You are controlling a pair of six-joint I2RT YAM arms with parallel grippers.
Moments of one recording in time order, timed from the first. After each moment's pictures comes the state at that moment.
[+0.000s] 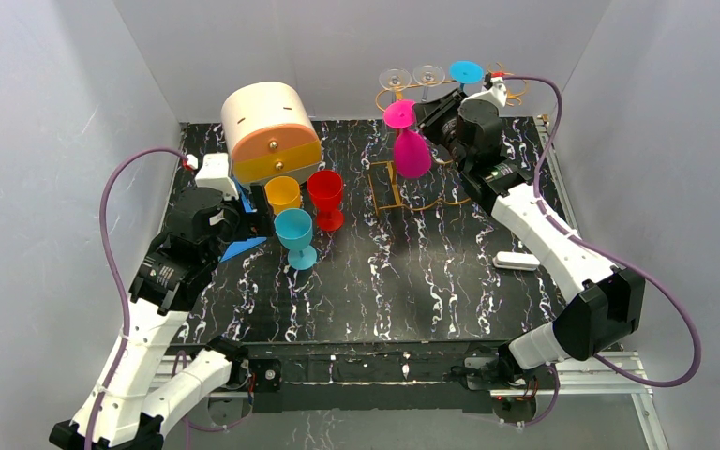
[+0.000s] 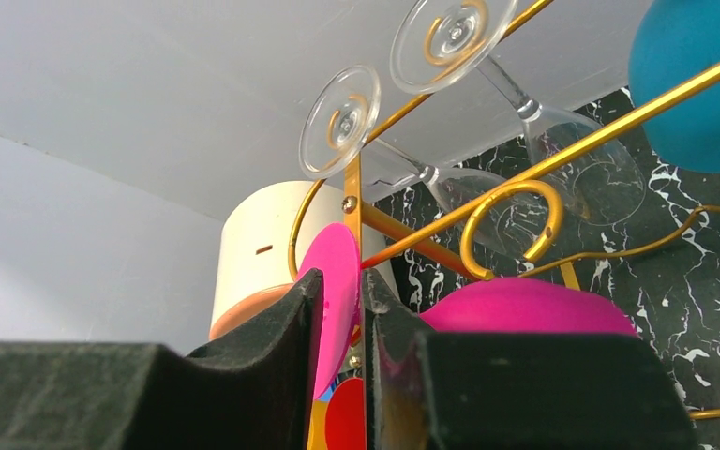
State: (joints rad) left arm -0.40 0.81 1.14 -0.78 -0.27 -0.26; right arm 0.51 1.45 1.39 -0.02 0.24 0.87
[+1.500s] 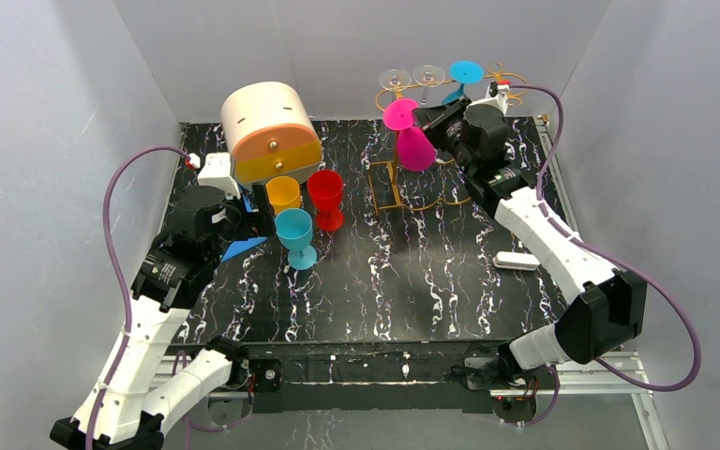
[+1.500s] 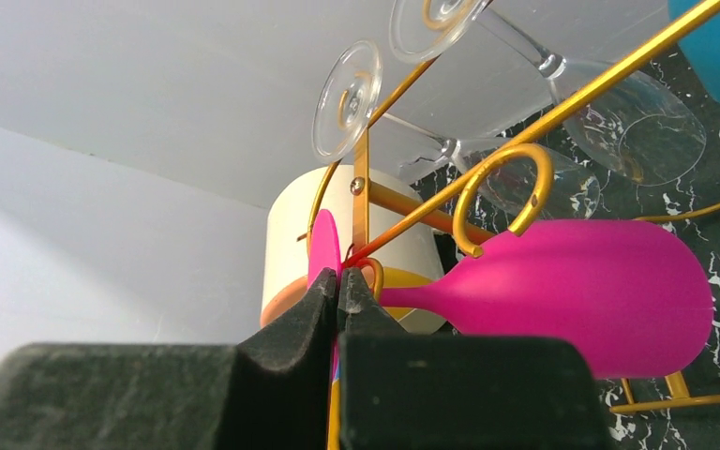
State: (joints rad) left arm -0.40 0.82 1.14 -0.78 -0.27 -0.25; right arm 0.49 1.43 1.34 0.00 0.15 1.01
